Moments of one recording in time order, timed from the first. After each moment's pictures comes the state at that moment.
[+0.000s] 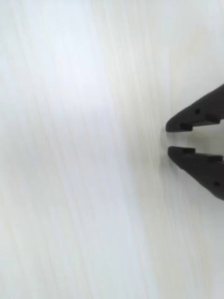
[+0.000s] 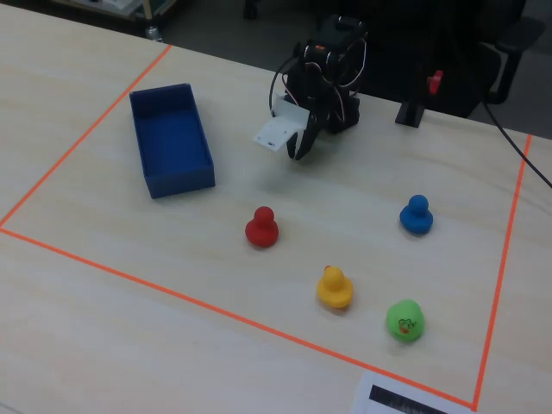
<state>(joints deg) 6.2 189.8 178.5 73.8 -73.8</state>
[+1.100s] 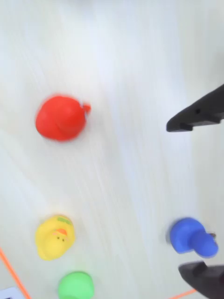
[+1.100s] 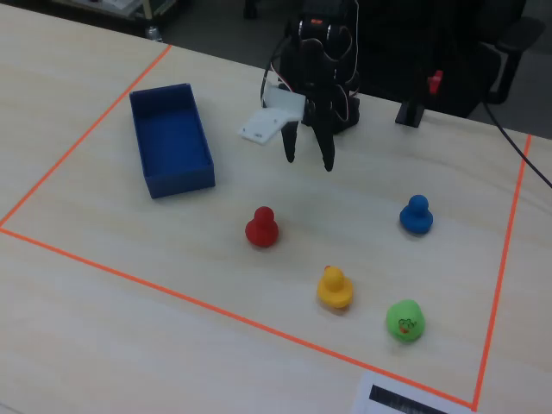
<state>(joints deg) -5.7 117.9 111.1 63.1 -57.6</state>
